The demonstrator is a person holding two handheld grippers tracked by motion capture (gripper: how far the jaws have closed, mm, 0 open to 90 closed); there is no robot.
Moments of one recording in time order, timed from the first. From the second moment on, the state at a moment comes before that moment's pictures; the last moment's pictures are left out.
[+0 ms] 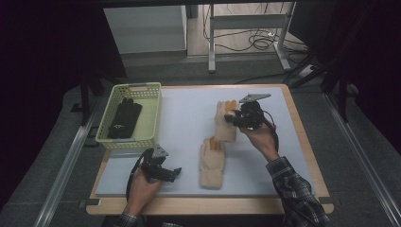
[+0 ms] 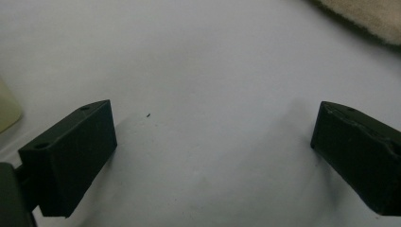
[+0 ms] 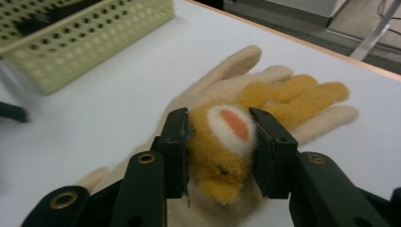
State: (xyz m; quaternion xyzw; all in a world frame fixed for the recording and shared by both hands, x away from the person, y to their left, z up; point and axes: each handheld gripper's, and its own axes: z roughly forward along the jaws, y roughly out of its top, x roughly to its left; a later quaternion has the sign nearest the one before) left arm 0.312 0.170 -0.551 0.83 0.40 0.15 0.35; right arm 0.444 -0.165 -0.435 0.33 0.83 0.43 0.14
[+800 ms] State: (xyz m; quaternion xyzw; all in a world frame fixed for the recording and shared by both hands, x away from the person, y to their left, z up) left arm 0.312 0.170 -0.552 0.83 0.40 0.15 0.35; right arm 0.340 -0.132 -0.465 0.32 0.84 0.43 0.09
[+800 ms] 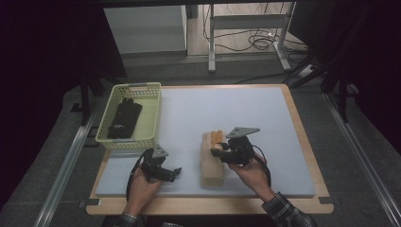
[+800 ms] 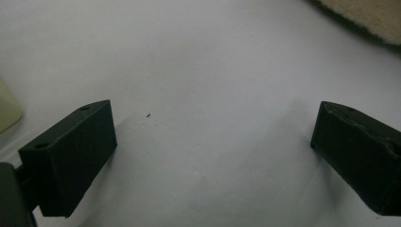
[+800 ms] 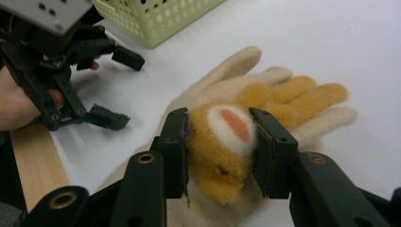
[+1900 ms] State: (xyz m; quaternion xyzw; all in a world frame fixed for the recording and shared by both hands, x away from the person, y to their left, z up) left arm 0.312 0.170 -0.552 0.83 0.40 0.15 0.35; right arm 0.328 -0.176 -0.511 0.29 0.87 0.40 0.10
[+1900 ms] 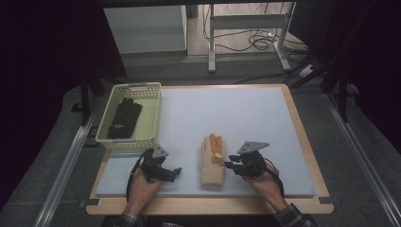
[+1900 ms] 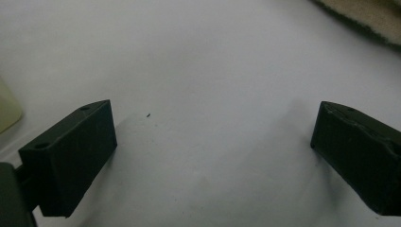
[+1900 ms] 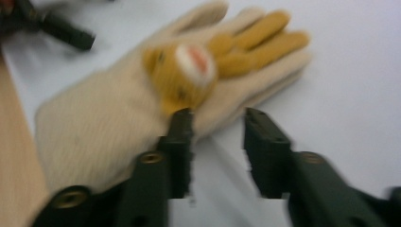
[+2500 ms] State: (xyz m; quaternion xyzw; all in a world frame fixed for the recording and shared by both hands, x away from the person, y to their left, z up) left arm 0.312 0.170 -0.552 0.83 0.40 0.15 0.35; right arm 0.311 -0.161 -0.535 0.25 0.88 0.40 0.05
